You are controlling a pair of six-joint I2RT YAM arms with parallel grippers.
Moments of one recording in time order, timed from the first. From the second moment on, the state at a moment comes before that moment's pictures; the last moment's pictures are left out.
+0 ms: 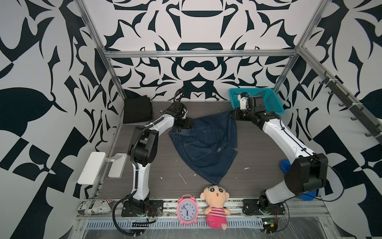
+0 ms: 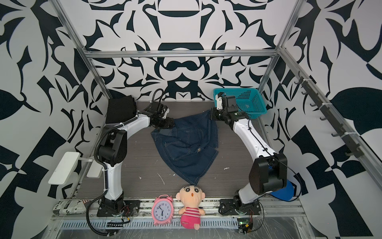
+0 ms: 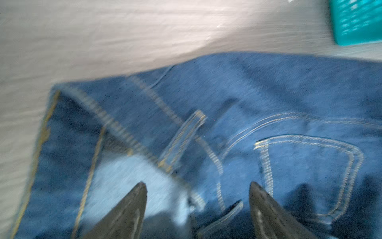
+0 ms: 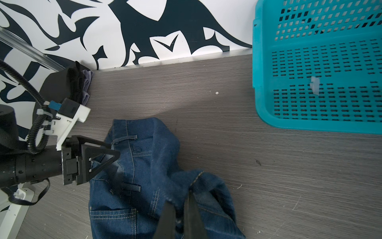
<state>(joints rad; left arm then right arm) -0.42 2.09 1.60 -0.50 0.30 -0.30 0.19 1.54 1.37 -0.50 -0.24 0.29</state>
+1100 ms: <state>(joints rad) -0.39 1.42 1.44 -0.53 0.14 -0.33 0.19 1.18 1.35 -0.62 -0.15 0.26</state>
